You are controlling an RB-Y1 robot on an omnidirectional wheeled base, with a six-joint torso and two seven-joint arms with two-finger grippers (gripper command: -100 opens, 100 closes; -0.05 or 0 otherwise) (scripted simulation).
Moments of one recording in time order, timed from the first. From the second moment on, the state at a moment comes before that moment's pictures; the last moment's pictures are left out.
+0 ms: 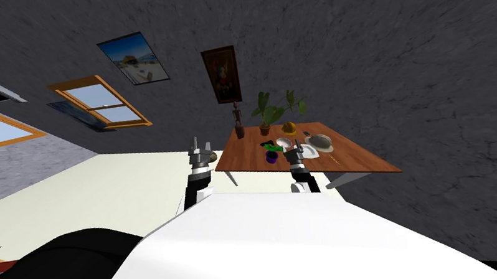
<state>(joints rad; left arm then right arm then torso) 0.55 0.03 0.04 -2.28 0.01 -0.40 0.14 0.33 -0.19 0.20 -1.79 -0.30 -0.54 -0.29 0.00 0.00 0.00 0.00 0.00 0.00</state>
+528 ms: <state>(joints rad) 0.55 0.03 0.04 -2.28 0.01 -0.40 0.14 0.27 -0.19 0.26 -1.62 -0.40 -0.54 -0.44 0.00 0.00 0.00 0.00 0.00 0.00</state>
